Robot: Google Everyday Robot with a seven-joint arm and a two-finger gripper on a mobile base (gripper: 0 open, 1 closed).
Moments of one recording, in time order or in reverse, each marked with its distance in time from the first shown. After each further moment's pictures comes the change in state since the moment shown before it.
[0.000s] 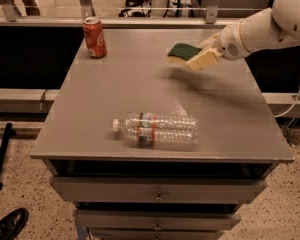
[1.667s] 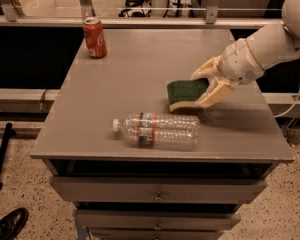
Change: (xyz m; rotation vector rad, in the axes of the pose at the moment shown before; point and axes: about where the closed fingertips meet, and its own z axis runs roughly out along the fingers) arm 0.039 0.113 -0.037 -0.363 0.061 -0.428
